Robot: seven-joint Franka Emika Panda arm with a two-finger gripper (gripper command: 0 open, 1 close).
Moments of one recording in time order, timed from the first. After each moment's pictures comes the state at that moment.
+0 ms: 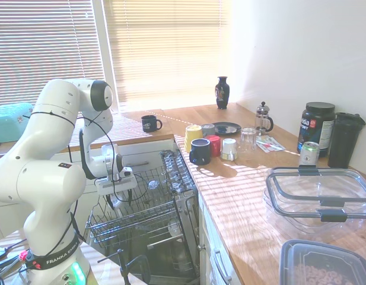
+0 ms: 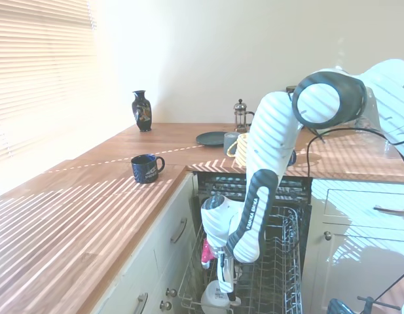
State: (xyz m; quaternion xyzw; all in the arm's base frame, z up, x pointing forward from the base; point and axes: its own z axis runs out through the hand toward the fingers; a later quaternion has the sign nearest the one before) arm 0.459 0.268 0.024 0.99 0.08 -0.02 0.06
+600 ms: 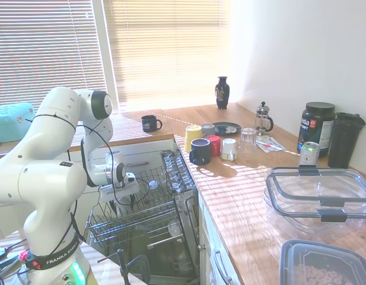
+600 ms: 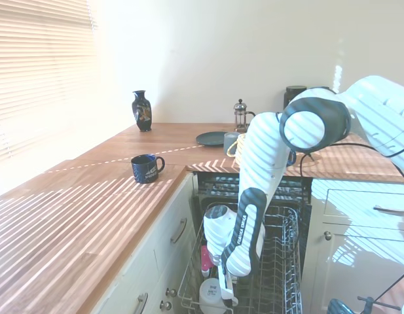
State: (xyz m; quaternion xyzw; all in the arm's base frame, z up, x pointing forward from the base) arm 0.465 0.265 -0.016 0.99 0.12 0.00 0.03
